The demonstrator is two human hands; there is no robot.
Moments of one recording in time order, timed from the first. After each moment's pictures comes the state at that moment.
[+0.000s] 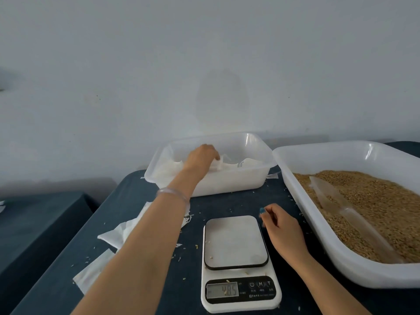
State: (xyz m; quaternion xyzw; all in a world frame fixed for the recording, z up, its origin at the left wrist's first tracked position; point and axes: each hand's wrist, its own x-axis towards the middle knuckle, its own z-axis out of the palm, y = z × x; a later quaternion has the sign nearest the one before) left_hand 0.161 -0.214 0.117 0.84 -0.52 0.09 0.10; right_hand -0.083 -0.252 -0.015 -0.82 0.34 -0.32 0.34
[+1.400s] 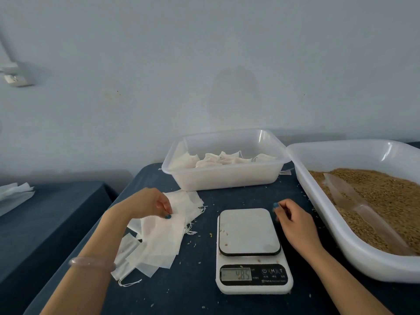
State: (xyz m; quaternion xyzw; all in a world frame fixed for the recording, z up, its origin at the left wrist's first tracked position) left_hand 0.210 -0.012 0.075 0.87 -0.47 -0.14 0.06; right_hand -0.086 -0.250 -0.016 -0.81 0.33 -0.33 0.36
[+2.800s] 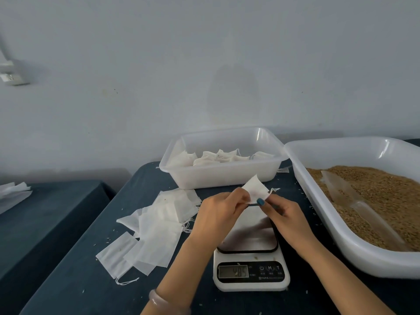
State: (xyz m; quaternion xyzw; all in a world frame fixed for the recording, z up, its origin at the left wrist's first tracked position) left_hand 0.049 -0.103 0.034 0.70 -0.60 0.18 0.35; right_hand -0.086 -0.229 0.012 -0.76 0.16 -0.36 0.51
